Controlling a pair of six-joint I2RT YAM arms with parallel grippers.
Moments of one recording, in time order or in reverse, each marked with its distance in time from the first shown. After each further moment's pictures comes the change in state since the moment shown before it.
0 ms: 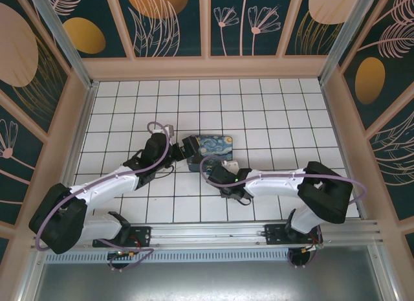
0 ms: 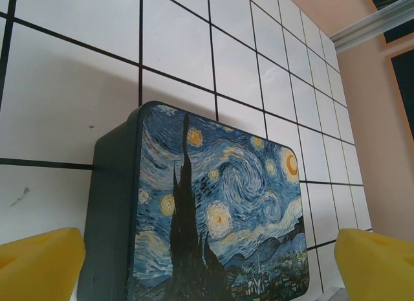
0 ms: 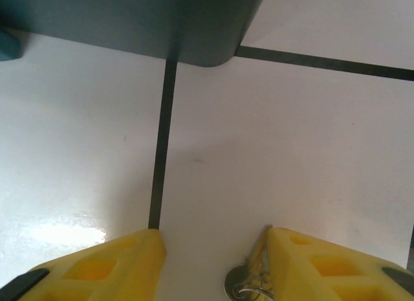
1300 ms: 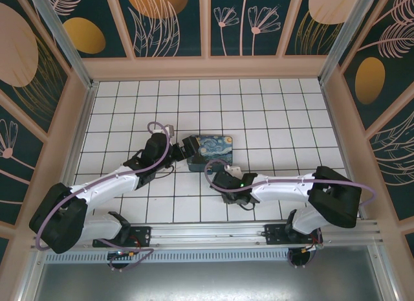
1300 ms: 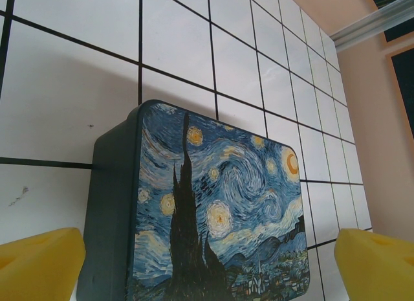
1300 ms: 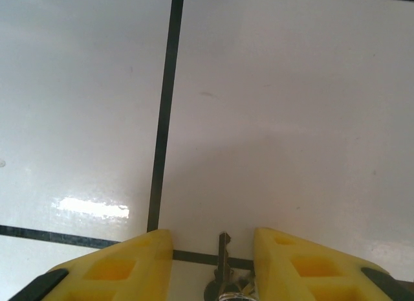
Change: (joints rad) left arm 0.000 0.003 0.000 0.002 0.003 0.000; right arm 0.034 -0.092 -0.071 0.004 -0.072 0.045
